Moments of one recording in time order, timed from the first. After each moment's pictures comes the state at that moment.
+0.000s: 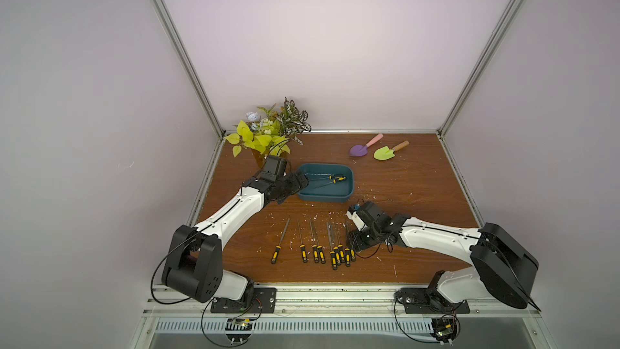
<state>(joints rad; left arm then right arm) -0.34 1.43 0.98 -0.40 0.22 -0.83 0.88 1.43 0.67 -0.35 -0.16 0.51</state>
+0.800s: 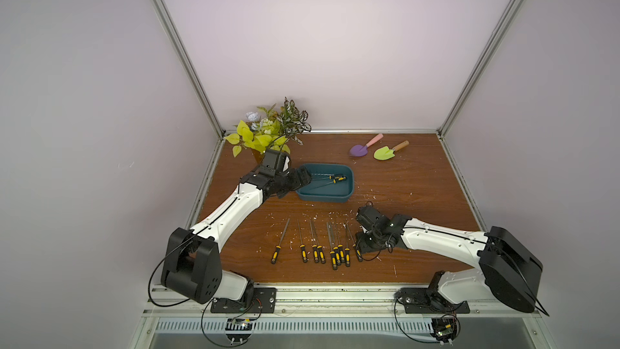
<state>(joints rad) -0.34 1.42 1.06 -0.47 0.30 -0.71 0.91 1.38 0.71 -0.56 0.01 0.68</state>
